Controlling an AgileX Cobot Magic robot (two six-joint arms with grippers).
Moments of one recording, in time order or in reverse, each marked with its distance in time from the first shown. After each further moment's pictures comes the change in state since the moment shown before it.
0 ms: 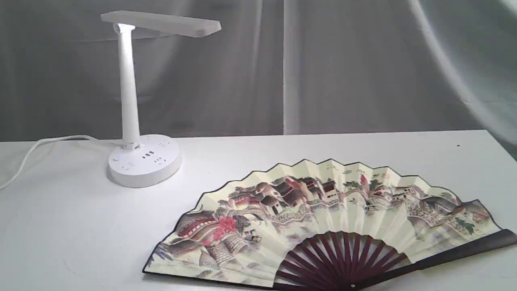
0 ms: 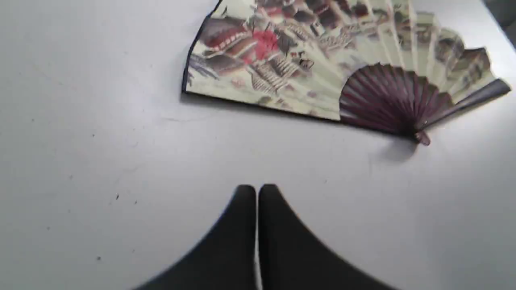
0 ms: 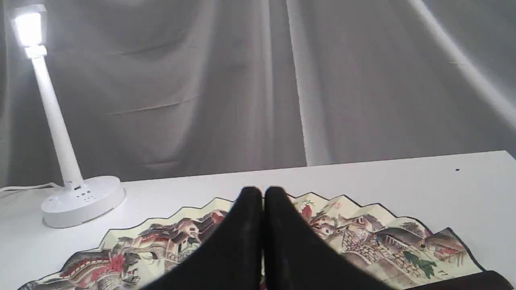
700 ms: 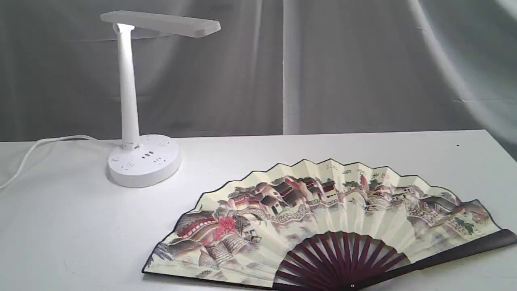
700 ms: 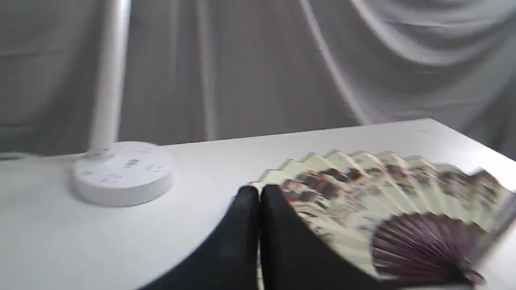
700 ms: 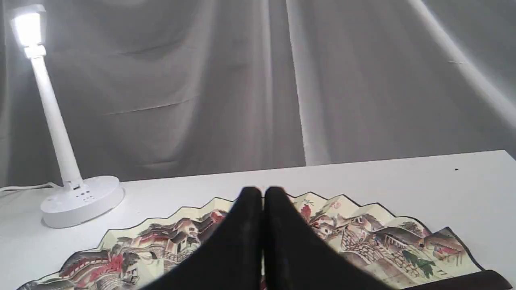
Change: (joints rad) left arm 0.154 -0.103 0.181 0.434 -0.528 -0.057; right arm 0.000 0.000 0.000 0.000 0.000 0.000
